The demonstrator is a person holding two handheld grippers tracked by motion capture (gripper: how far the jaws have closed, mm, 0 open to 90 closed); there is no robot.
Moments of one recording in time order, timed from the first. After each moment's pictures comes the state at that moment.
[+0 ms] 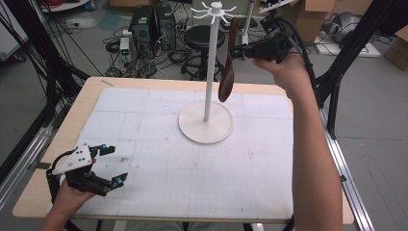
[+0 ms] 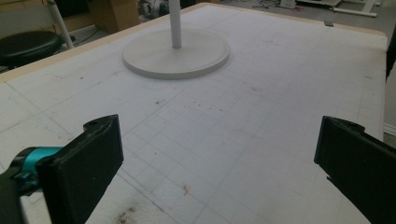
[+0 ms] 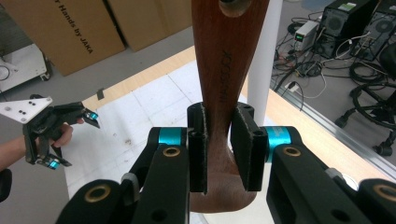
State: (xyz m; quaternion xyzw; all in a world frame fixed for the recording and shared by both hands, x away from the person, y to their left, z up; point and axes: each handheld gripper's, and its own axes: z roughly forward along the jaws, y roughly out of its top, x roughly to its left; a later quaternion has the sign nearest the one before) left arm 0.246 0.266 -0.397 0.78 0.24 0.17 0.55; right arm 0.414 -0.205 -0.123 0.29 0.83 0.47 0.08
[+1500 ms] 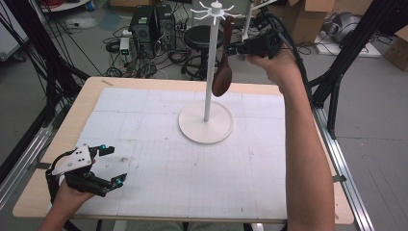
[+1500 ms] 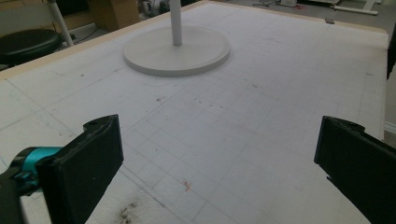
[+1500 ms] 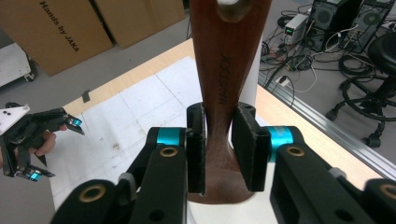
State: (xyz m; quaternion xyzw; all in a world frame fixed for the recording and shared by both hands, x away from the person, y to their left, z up) left arm 0.245 0.268 -0.398 0.78 0.24 0.17 0.55; right arm 0.430 -0.194 -0.126 0.31 0.83 0.46 0.09
